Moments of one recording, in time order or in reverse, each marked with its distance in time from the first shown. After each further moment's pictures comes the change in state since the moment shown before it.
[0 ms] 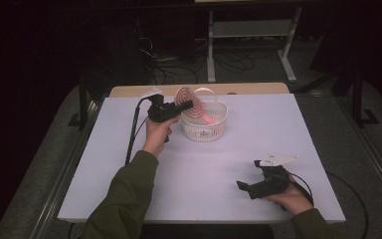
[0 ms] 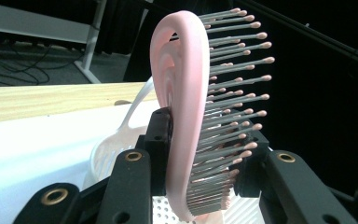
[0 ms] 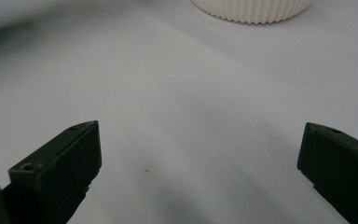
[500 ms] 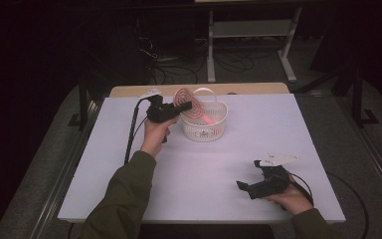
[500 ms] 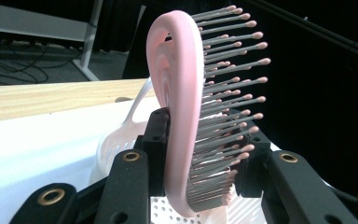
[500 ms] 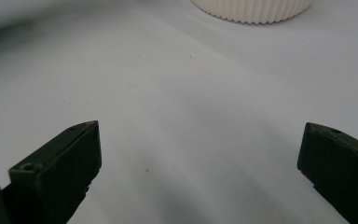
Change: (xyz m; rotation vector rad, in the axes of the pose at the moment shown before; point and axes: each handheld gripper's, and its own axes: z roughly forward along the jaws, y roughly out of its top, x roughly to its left) left arm 0.005 -0.001 -0.004 0.018 -0.001 0.018; right arm 0.000 0.000 0.000 0.000 0.000 -0.003
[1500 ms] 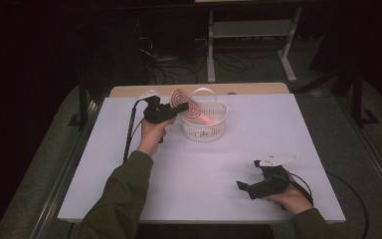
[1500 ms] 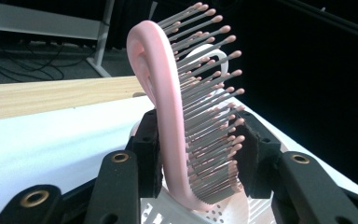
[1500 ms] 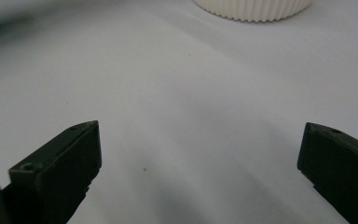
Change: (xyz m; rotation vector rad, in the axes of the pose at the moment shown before) left arm 0.009 -0.002 -0.004 0.015 0.044 0.026; right arm -0.001 -0.001 0.001 0.003 0.000 -0.004
